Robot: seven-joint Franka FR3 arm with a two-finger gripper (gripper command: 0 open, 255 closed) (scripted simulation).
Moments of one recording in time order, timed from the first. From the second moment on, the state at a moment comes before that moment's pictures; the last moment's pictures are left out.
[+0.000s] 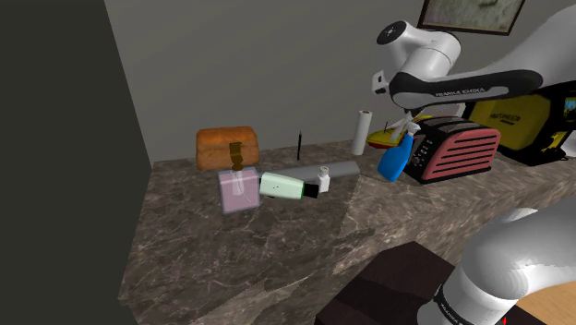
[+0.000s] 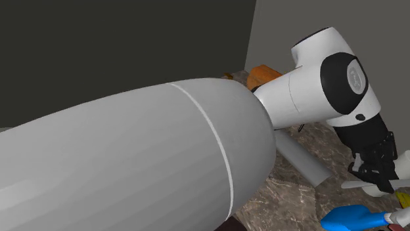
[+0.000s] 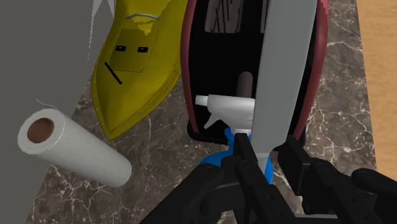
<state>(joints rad) -0.13 -0.52 -0.11 -2.31 -0.91 1.84 -1.30</state>
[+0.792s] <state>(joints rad) -0.12 -0.52 -0.09 -2.16 -0.88 1.74 -1.41</state>
